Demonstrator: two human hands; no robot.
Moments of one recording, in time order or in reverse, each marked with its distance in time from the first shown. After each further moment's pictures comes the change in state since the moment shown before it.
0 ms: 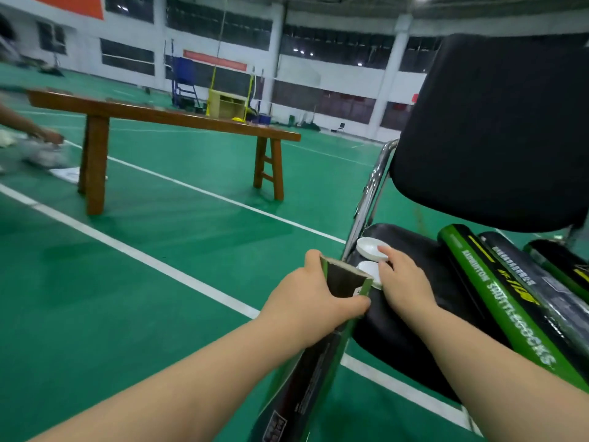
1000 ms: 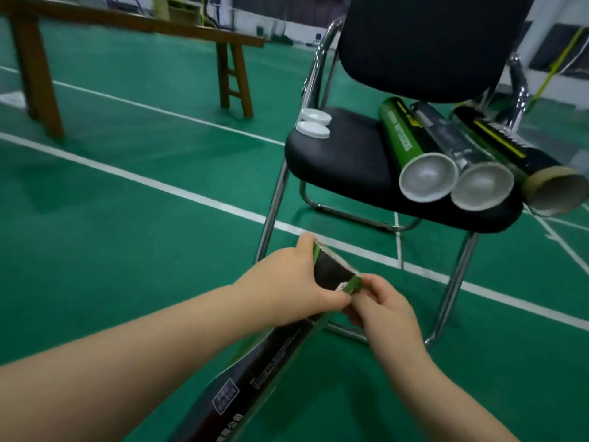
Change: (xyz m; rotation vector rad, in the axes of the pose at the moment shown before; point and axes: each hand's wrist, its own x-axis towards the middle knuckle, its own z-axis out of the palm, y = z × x) left_hand -0.182 0.034 0.065 0.219 -0.354 0.082; right_hand -0.294 0.067 -0.052 0.665 -0.134 0.328
